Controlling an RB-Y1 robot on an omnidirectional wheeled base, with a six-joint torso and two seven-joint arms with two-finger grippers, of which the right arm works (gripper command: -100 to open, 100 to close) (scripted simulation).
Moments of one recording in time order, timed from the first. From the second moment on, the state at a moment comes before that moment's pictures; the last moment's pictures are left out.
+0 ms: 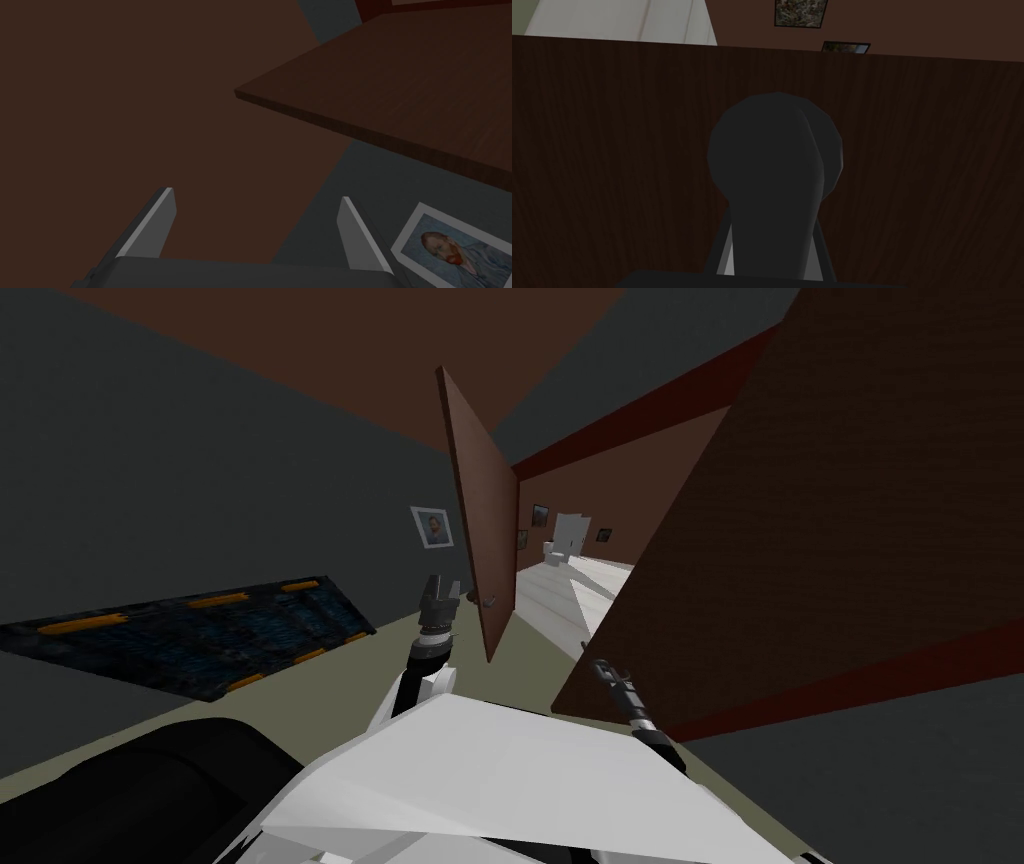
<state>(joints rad) -0.04 -0.50 0.33 -0.37 -0.30 -1.19 -0.39</state>
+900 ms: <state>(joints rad) 0.00 -0.52 0.36 -0.36 -0.32 -1.25 -0.41</state>
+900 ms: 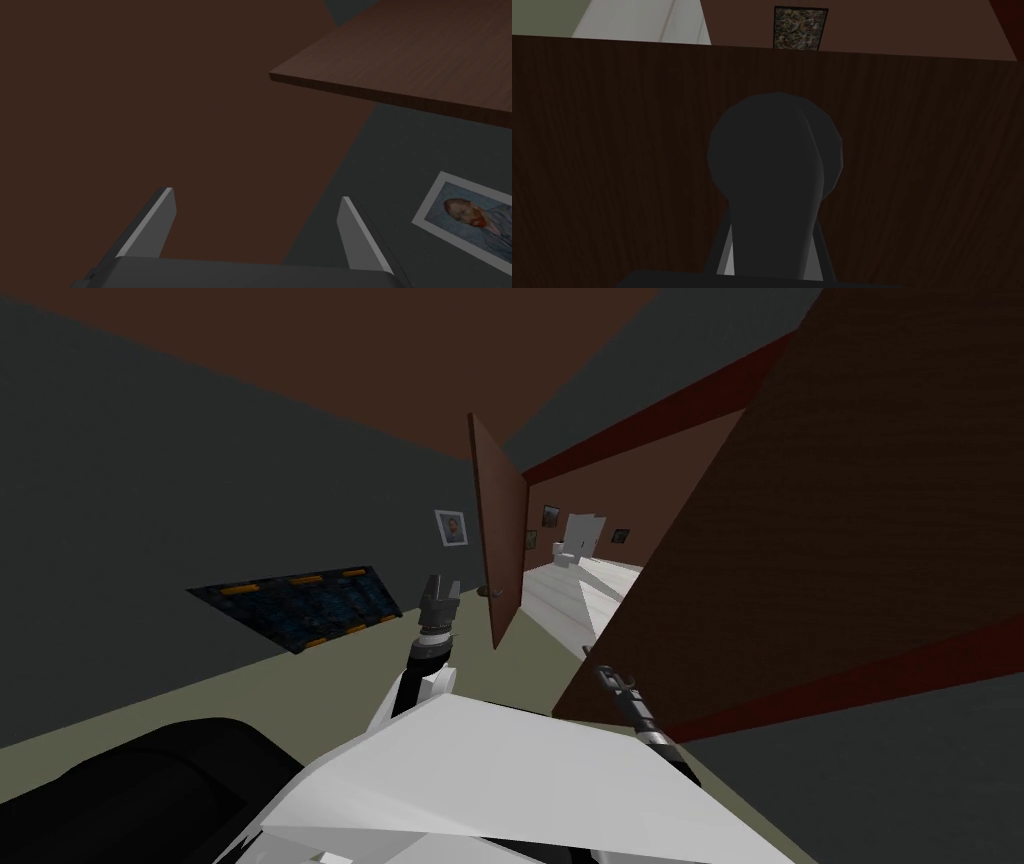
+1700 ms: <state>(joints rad) 0.02 -0.53 0.38 -0.37 -0.31 -1.27 -0.42</state>
